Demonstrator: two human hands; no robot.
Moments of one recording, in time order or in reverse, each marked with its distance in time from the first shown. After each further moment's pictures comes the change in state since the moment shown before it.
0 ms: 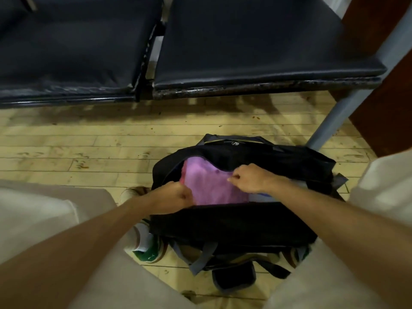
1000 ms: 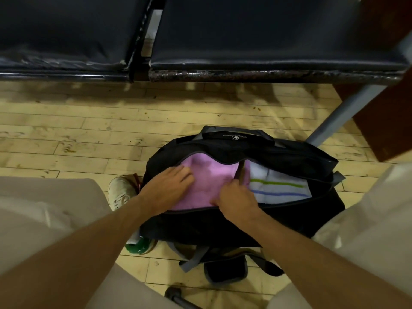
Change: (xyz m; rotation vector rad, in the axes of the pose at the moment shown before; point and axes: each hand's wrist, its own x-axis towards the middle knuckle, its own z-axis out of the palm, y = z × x) left_hand 0.024 -0.036 0.028 0.705 0.422 0.315; right_hand 0.006 -0.021 0.083 -0.296 0.179 0.020
